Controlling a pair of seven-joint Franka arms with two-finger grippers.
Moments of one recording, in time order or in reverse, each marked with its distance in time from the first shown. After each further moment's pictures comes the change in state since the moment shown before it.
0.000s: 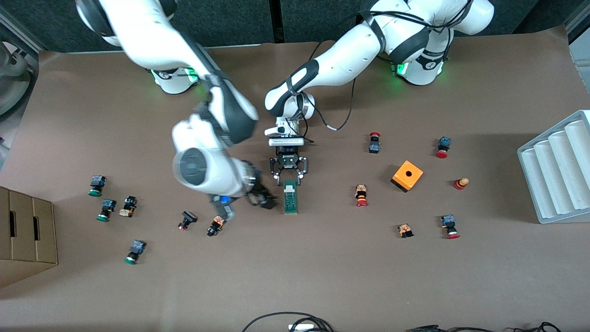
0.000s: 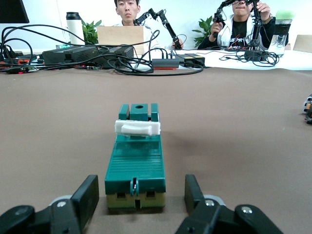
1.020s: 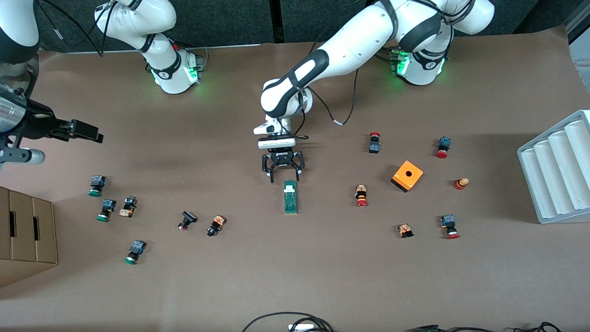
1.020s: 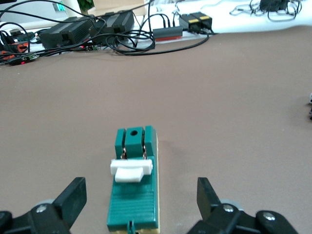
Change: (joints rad) left arm 0.033 -0.155 0.000 0.036 -0.364 0.209 0.410; right arm -0.432 -0.580 -0.025 -0.325 -0.333 -0.318 -1.184
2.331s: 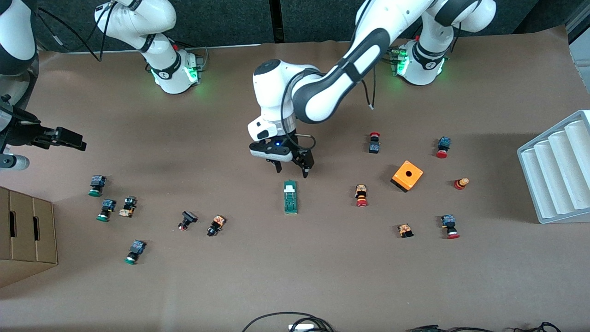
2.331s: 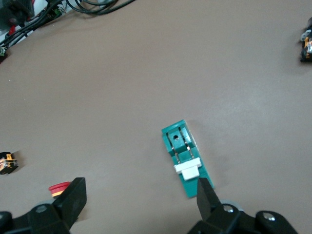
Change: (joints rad) left arm 0.160 -0.272 -0.007 0.088 -0.911 0.055 1.222; right arm -0.011 0.020 -0.022 0.000 -0.080 0.068 -0.037
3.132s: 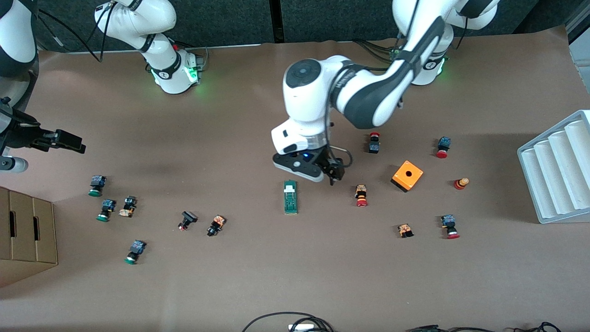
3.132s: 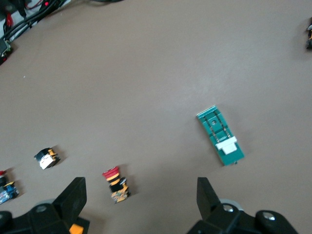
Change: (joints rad) left arm 0.164 -0.085 0.001 0.148 -0.345 -0.205 0.482; right arm -0.001 0.003 -0.001 0.000 0.000 0.009 0.000
